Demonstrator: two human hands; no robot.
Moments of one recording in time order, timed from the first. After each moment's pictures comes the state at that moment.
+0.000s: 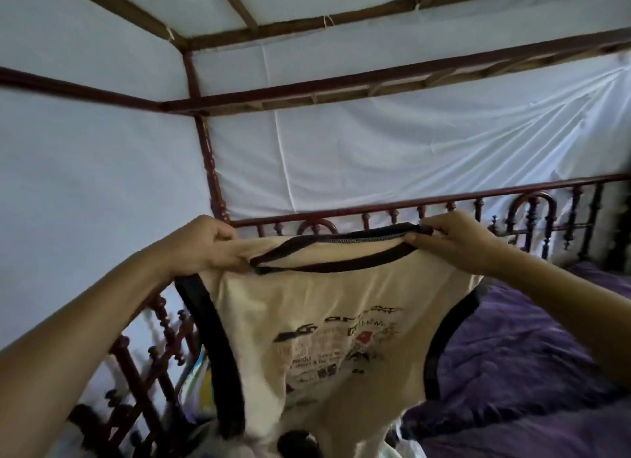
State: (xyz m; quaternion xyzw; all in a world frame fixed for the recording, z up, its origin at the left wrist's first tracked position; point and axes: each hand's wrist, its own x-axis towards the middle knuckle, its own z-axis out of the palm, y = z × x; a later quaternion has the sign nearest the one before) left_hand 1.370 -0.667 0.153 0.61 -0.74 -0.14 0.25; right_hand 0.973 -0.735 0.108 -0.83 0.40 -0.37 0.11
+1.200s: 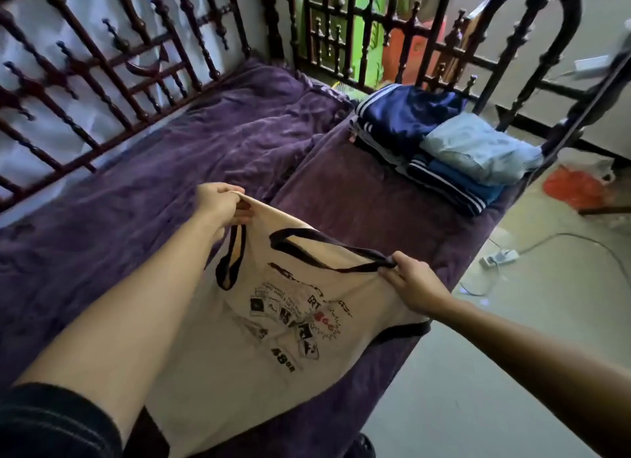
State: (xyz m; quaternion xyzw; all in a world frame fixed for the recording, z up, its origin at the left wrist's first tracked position) left_hand 0.569 -0.857 -0.224 0.59 -0.57 -0.53 0.23; right_hand 0.375 -0.570 -0.296 -0.40 0.84 -0.25 0.29
